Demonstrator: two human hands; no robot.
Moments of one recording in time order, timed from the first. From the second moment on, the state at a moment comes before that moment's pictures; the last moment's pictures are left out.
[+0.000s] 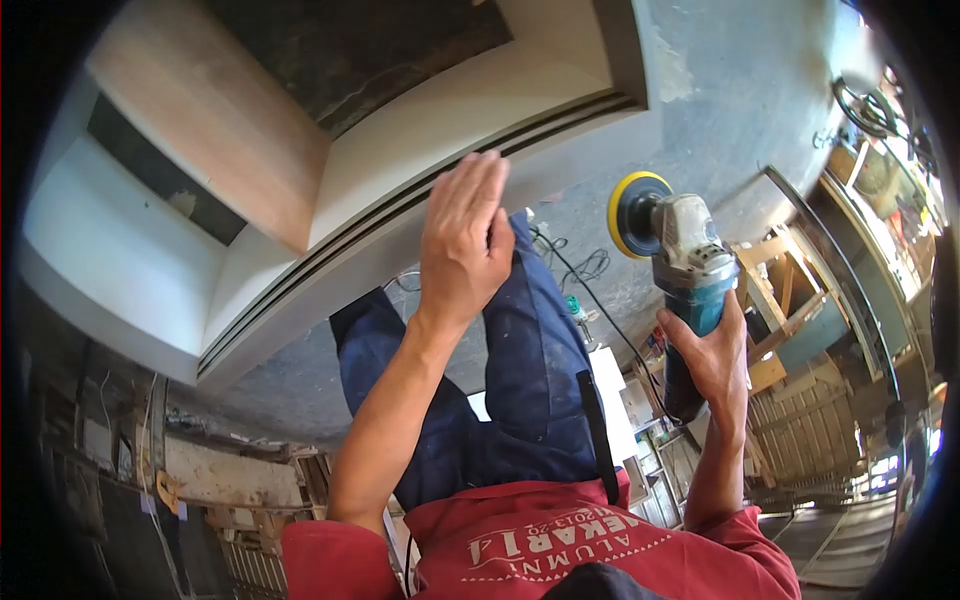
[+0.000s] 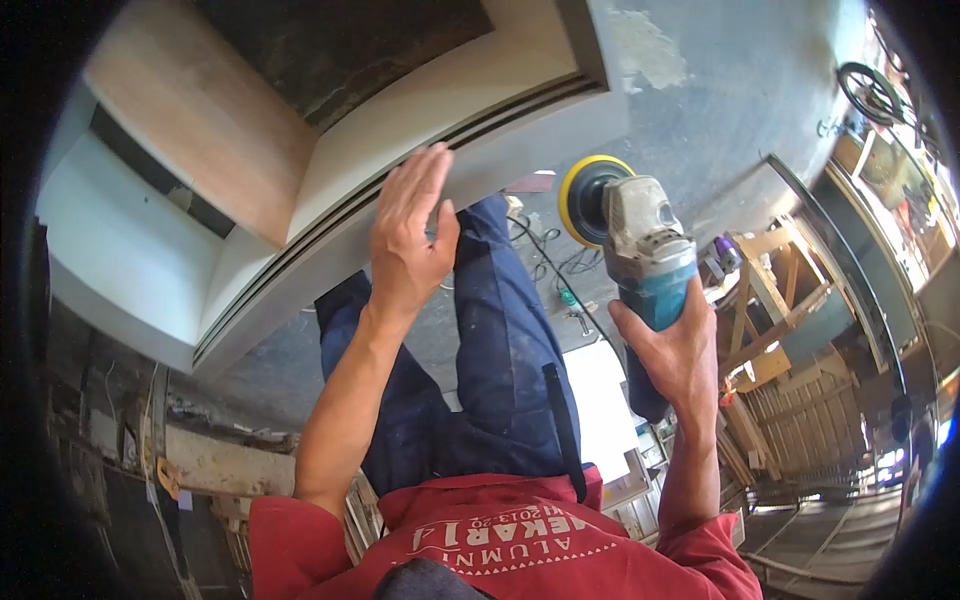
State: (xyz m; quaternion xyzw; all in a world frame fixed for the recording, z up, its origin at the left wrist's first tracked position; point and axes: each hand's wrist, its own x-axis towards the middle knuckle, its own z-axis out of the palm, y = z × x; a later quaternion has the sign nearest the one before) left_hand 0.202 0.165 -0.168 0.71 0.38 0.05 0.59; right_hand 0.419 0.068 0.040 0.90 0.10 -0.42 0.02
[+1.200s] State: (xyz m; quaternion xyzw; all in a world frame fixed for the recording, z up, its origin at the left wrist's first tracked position) left_hand -0.166 0.203 -0.185 0.74 0.46 0.04 0.48; right_hand 0.101 0.114 0.069 0.86 0.22 -0.45 0.02
